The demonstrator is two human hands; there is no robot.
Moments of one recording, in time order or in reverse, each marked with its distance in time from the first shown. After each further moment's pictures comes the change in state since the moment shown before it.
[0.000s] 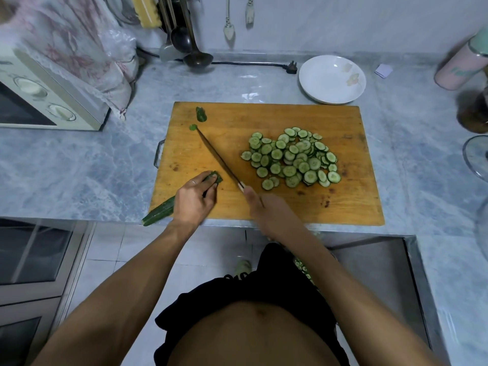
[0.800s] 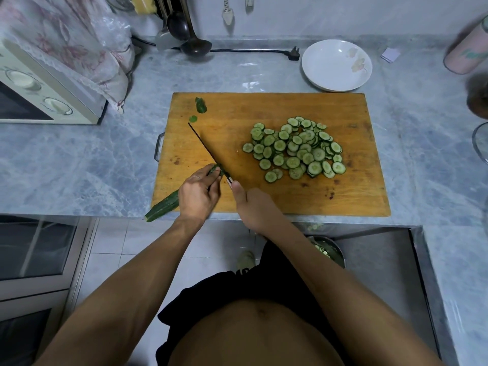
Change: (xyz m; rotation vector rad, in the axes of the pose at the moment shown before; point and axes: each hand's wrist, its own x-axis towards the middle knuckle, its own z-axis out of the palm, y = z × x) left_hand -0.002 0.001 0.008 0.083 0.017 0.000; right_hand 0.013 -0.015 0.030 0.060 0.011 0.065
